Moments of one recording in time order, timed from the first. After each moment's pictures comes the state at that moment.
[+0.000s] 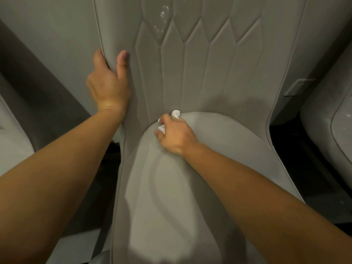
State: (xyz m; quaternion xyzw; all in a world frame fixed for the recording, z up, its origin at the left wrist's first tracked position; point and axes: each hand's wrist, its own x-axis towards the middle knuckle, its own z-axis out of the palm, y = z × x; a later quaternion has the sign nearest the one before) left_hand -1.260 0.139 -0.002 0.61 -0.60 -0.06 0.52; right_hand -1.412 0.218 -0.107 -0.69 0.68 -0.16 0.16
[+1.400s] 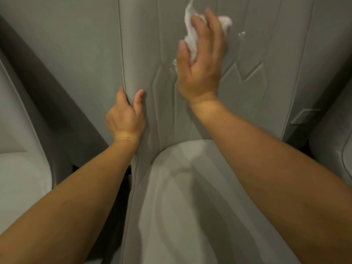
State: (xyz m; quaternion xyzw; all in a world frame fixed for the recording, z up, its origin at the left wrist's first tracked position) left_hand -1.257 0.133 -0.003 0.64 -0.60 -0.05 0.48; right_hand -1.424 0.133 0.076 -0.56 0.46 -0.65 -0.22
